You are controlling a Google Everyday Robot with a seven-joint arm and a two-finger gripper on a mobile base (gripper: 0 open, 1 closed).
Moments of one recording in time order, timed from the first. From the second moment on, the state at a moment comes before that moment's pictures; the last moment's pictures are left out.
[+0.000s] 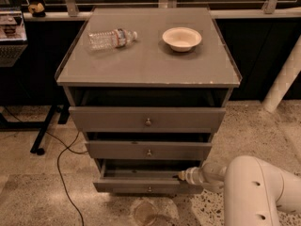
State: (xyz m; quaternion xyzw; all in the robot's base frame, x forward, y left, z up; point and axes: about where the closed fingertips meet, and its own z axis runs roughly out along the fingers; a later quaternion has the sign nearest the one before) arm 0.632 -0.204 0.174 -0.04 0.95 0.20 0.25
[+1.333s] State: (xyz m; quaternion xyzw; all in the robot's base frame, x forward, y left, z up) arm 0.578 -0.205 0.176 -0.11 0.95 0.24 0.16
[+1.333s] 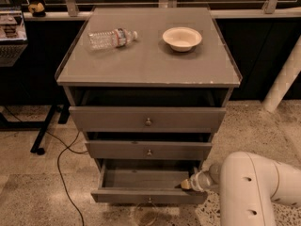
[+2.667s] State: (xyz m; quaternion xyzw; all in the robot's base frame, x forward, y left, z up) arm 0.492 -0.190 0.140 -0.14 0.94 0.28 0.12
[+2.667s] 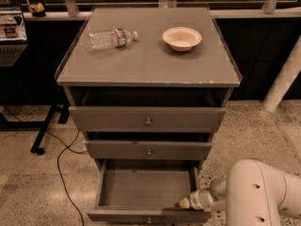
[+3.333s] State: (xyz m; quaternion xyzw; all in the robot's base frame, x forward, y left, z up) arm 0.462 -0.194 0.146 -0.14 0.94 0.30 0.12
